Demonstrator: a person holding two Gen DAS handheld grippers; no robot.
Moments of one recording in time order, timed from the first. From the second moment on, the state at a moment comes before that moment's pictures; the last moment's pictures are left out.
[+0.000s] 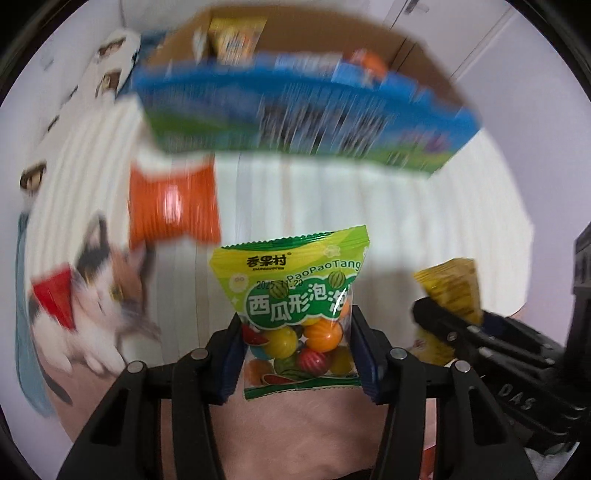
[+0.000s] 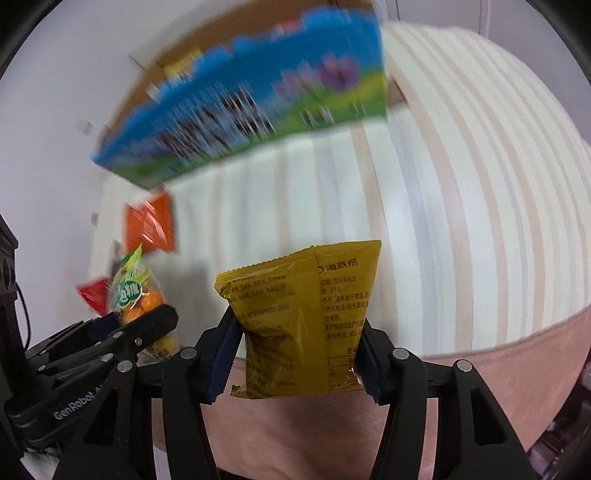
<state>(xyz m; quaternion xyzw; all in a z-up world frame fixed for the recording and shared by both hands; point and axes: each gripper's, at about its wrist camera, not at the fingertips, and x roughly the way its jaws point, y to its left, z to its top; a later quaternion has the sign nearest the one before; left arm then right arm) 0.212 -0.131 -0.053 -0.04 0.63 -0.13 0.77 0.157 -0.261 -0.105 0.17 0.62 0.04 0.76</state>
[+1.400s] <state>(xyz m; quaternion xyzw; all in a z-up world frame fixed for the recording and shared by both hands) 0.465 -0.108 -0.094 0.05 0.69 -0.03 0.72 0.546 -0.283 -0.066 0.09 0.65 0.07 0.75</state>
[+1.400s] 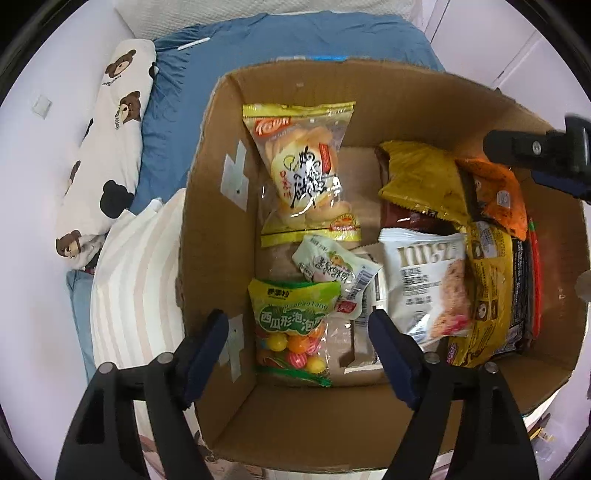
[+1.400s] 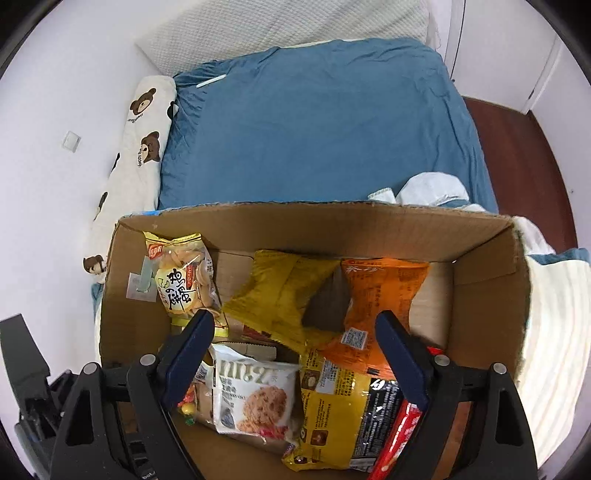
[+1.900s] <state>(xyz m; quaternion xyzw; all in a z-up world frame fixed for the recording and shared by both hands) 0.437 -0.109 -0.047 0.03 0.66 -0.03 0.75 0.479 -0.313 -0.022 0.06 0.63 0.02 0.78</state>
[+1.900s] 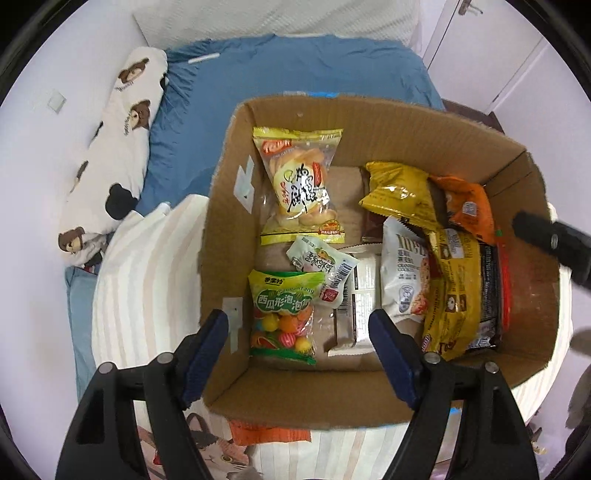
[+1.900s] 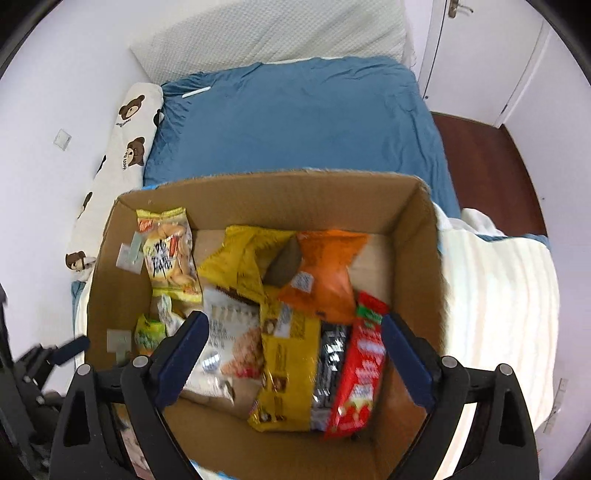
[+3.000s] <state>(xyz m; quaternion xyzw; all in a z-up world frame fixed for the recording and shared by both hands) 0.251 -0.122 0.077 0.02 0.48 -0.05 0.88 0.214 -0.345 0.100 0.06 0.47 -0.02 0.88</state>
